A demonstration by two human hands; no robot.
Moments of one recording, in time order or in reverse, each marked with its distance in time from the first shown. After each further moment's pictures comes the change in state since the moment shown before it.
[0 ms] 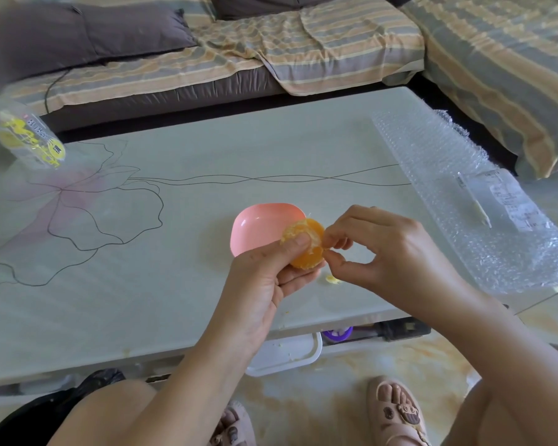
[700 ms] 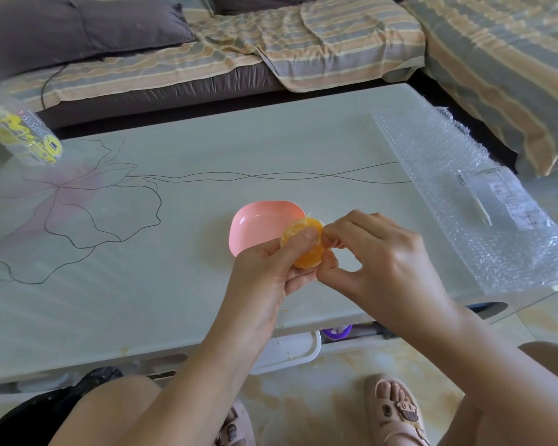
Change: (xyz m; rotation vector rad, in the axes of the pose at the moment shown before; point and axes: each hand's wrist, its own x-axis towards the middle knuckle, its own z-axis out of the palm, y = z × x) left_hand -0.004 0.003 0.012 0.109 0.004 0.047; right_hand -0.004 -0.014 0.018 -0.172 0.225 0.022
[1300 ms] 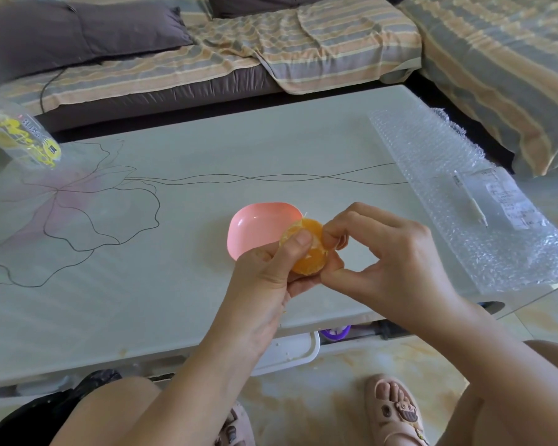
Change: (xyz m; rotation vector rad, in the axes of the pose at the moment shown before) left_hand 0.001 -0.005 -0.003 0.032 -0.115 0.053; right_hand 0.008 -0.004 -0.018 0.258 -0.078 0.069
